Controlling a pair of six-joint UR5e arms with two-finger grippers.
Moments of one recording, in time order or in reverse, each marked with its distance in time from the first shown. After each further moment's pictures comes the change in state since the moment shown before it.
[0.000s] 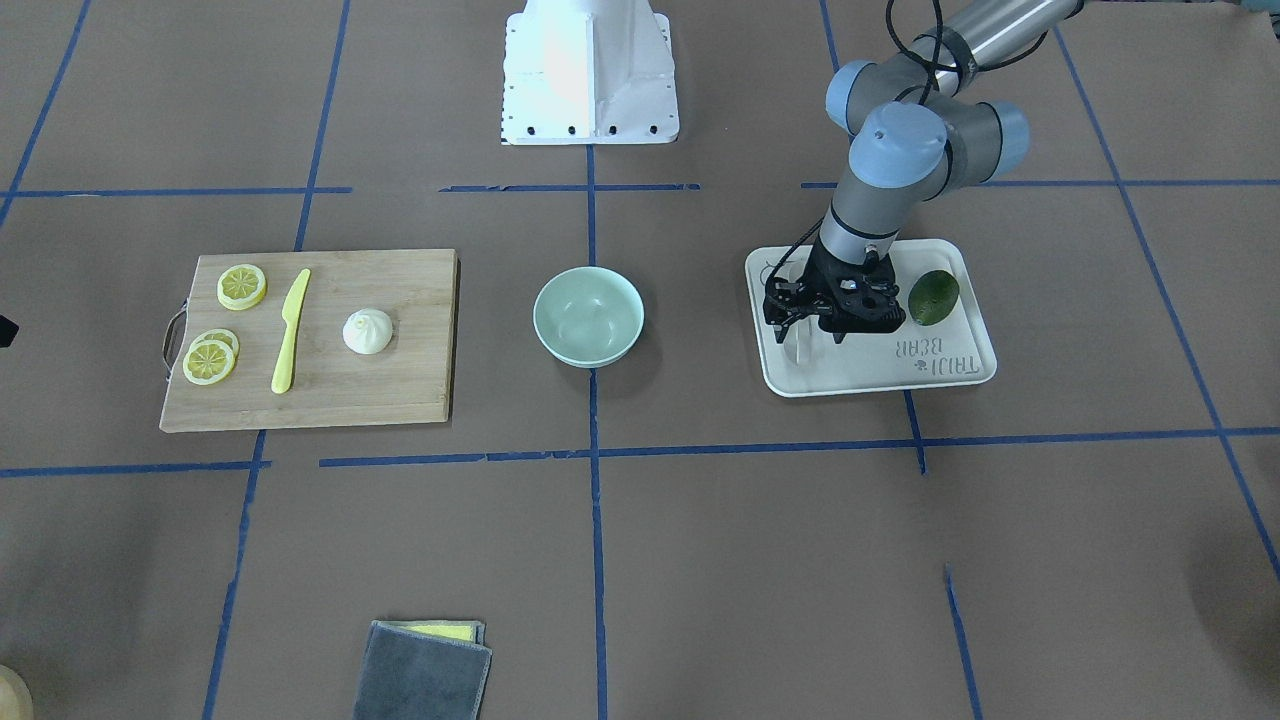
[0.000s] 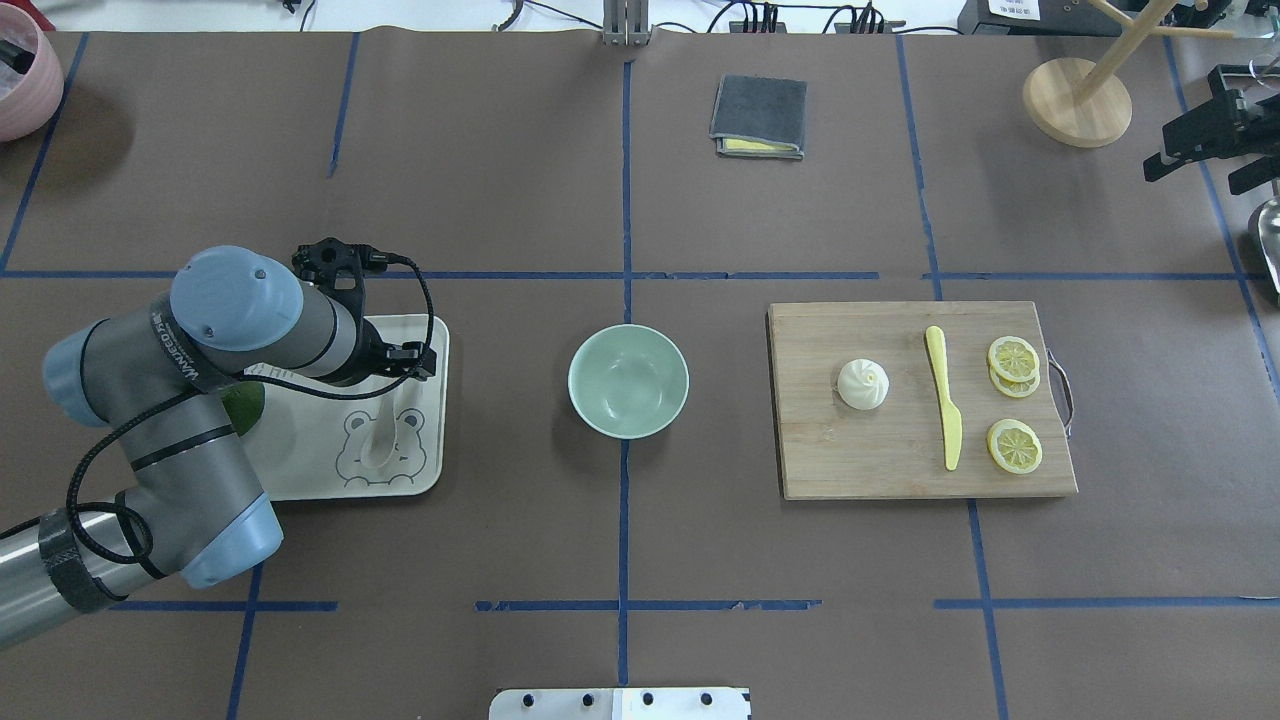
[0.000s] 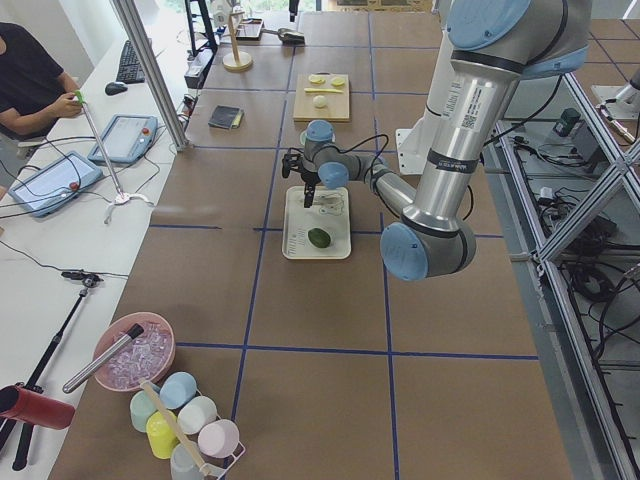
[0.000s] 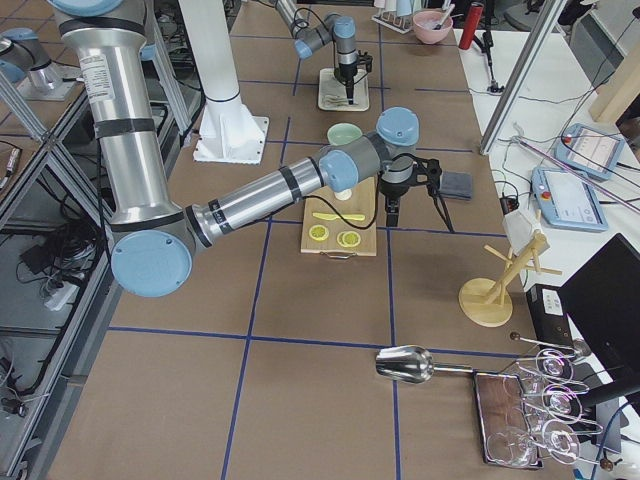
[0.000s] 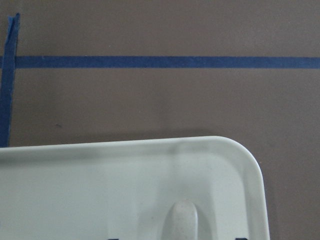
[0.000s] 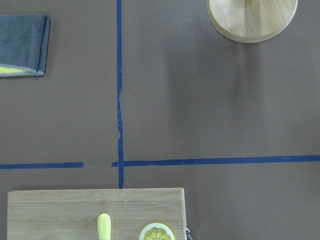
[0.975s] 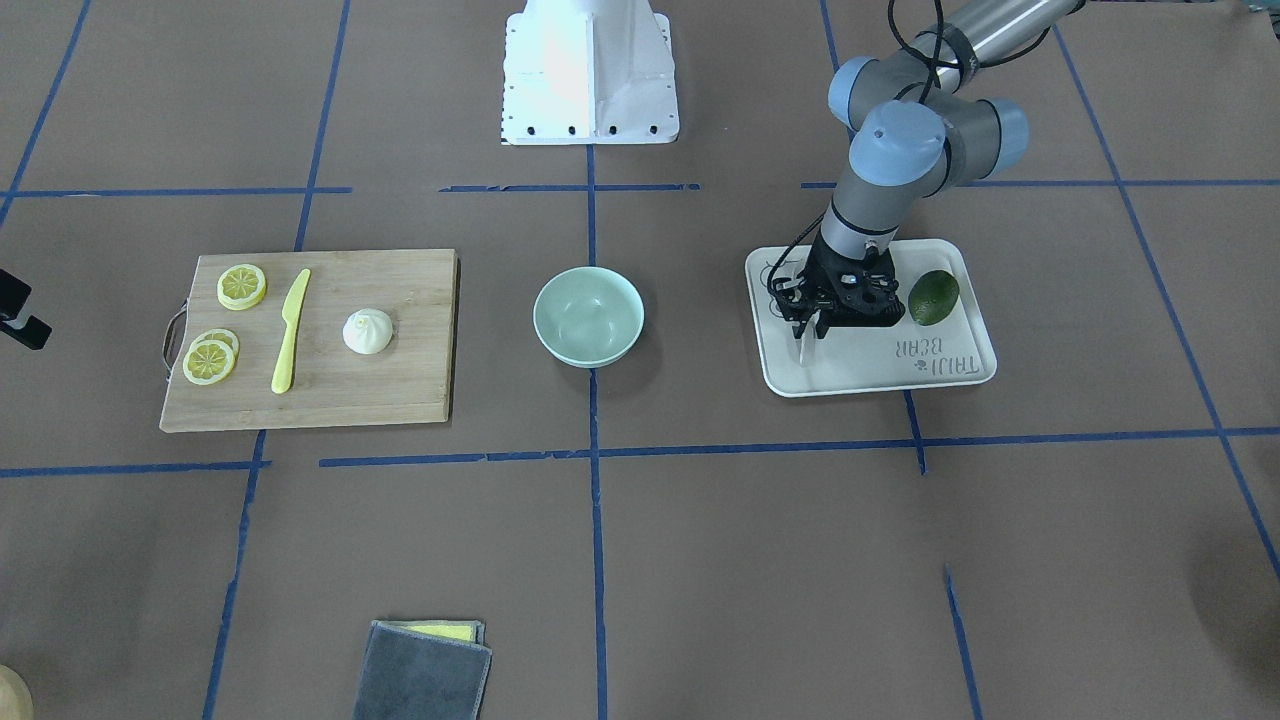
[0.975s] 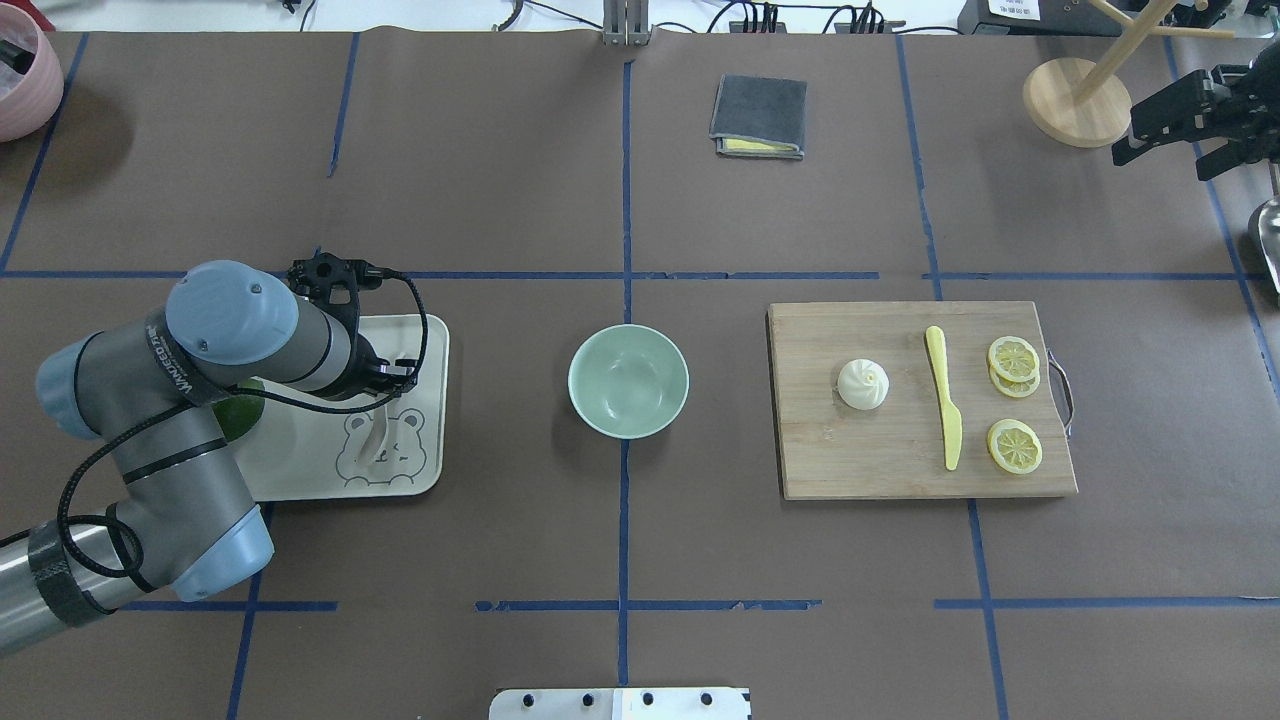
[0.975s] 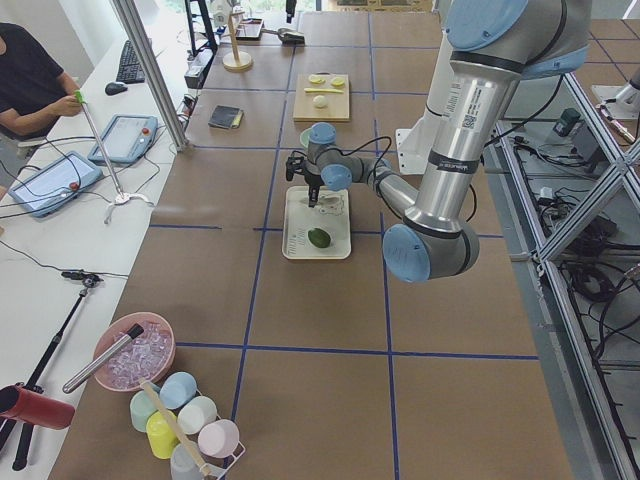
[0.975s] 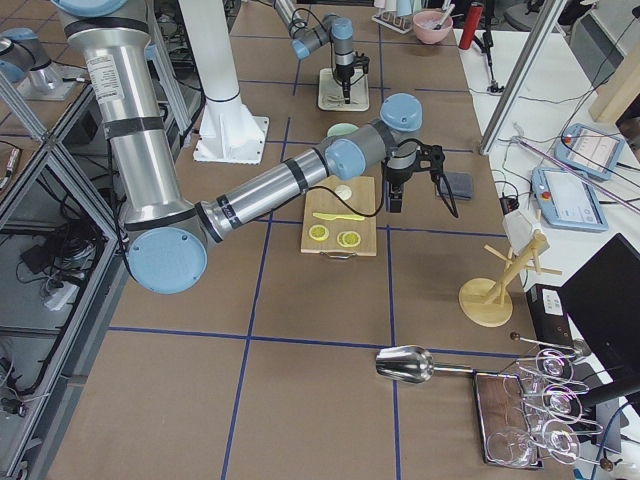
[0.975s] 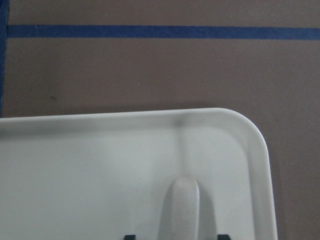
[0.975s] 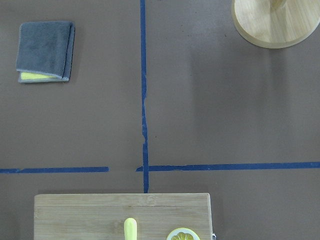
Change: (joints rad) left arm 0.012 0.027 -0.012 0.002 -0.007 -0.004; right arm -0.019 0.042 0.003 -0.002 0.005 0.037
